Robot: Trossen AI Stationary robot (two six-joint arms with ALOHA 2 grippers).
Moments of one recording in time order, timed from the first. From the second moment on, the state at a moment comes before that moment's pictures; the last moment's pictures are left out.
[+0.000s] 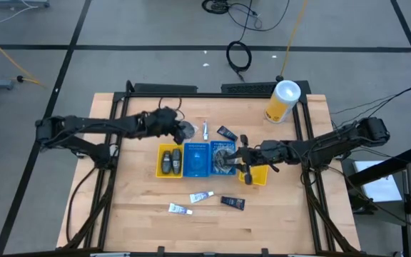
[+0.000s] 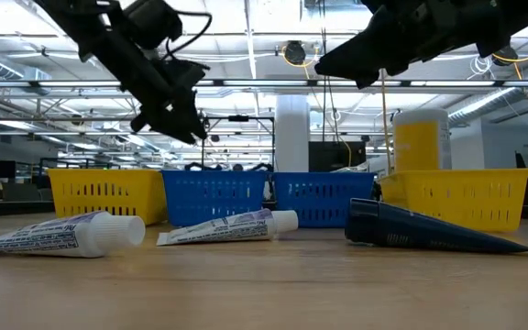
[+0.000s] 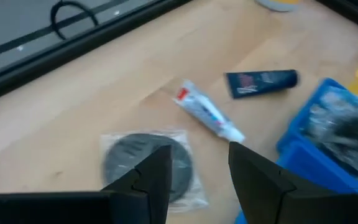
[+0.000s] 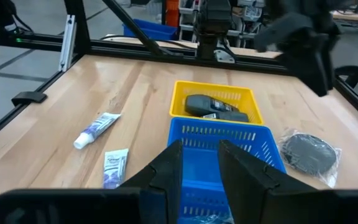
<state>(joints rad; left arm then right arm) 0.28 1.29 0.72 -0.11 -0.23 -0.43 0.13 1.27 0.58 0.42 0.08 -0.05</state>
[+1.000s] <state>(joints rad) 0.66 1.62 0.72 -0.17 0.14 -0.42 0.15 1.27 0.58 0.42 0.08 -0.06</state>
